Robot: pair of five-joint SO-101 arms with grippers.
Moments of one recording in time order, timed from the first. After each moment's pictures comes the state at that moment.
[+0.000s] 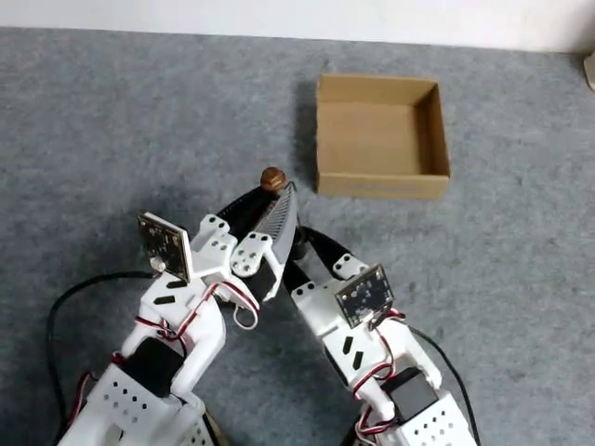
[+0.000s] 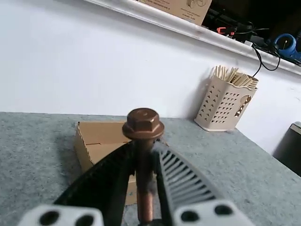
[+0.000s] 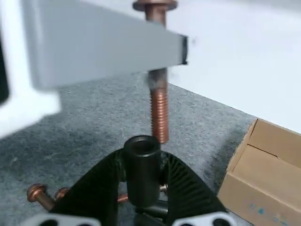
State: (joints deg) left arm 27.6 -80.7 77.1 10.9 22.8; right arm -35.1 -104.4 95.7 21.2 8.8
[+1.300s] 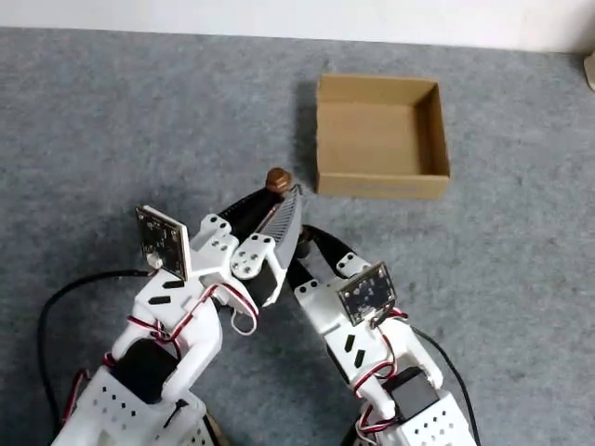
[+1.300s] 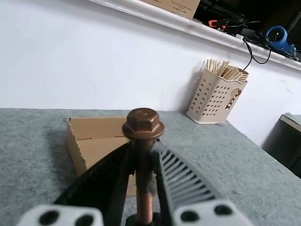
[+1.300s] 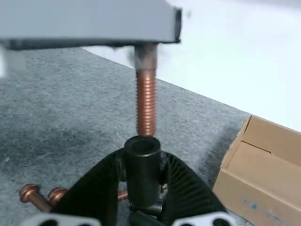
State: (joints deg) left arm 28.9 -80.7 69.8 20.1 23.0; right arm -33.3 -104.4 95.8 21.3 8.8
